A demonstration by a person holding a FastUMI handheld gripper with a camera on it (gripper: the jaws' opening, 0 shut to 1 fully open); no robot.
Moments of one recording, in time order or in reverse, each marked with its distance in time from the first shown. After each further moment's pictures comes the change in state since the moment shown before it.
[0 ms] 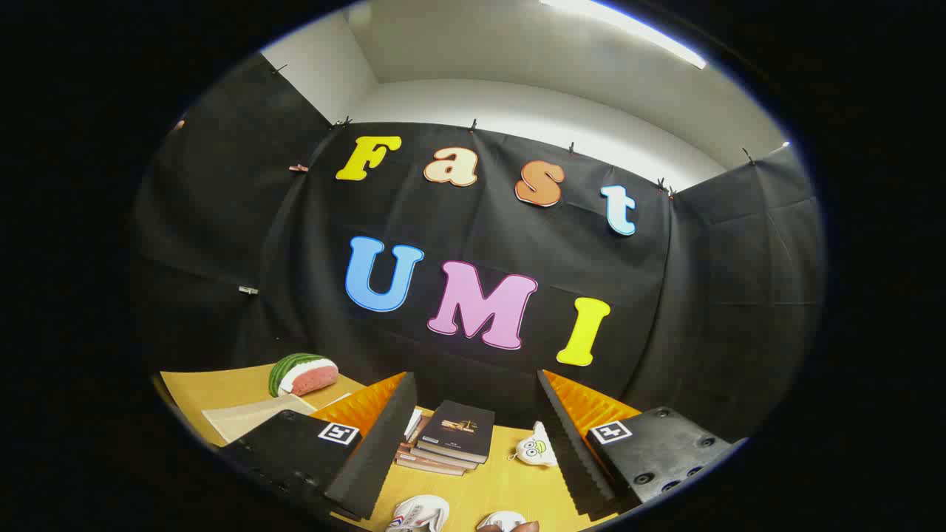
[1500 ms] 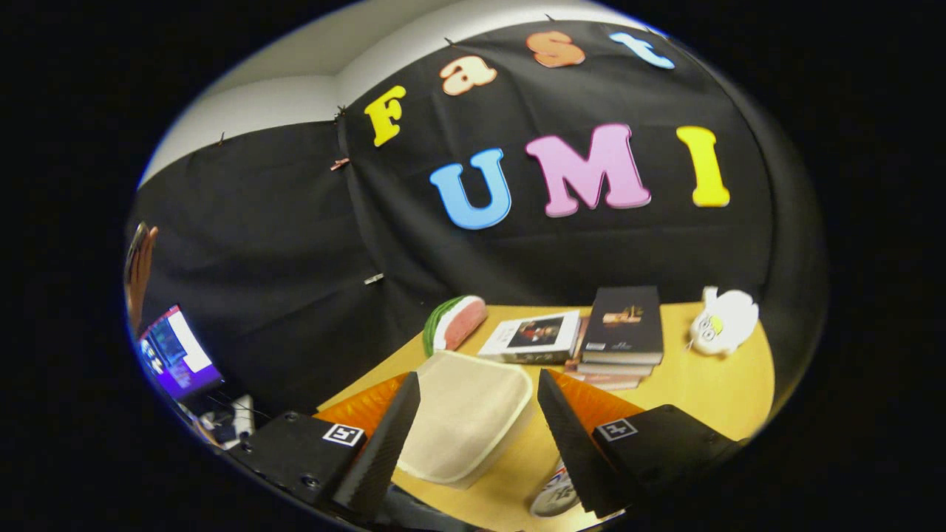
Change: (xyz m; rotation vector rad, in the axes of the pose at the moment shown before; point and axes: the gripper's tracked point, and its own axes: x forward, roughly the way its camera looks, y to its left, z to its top) arm -0.014 0.119 -0.098 0.607 0.532 0.541
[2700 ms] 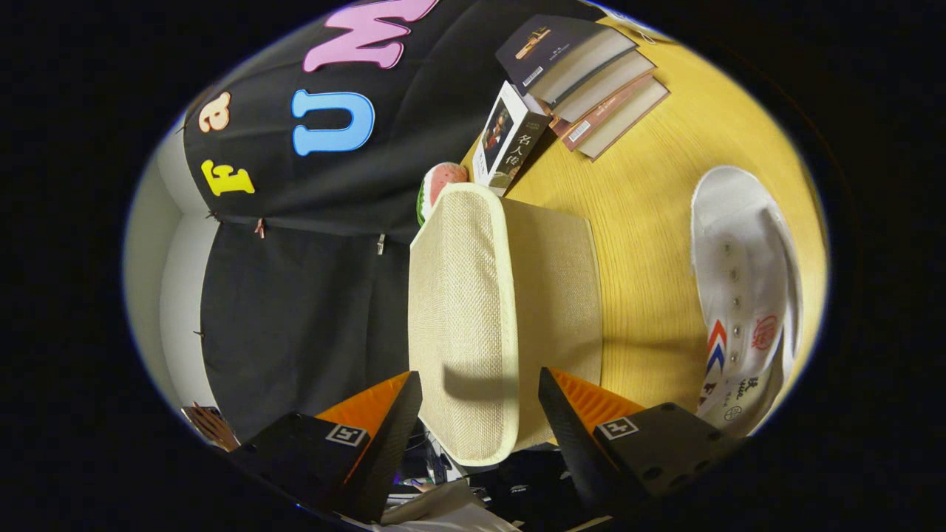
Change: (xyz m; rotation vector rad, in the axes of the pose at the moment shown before) arm 0.096 -0.030 -0.159 0.868 0.428 0.210
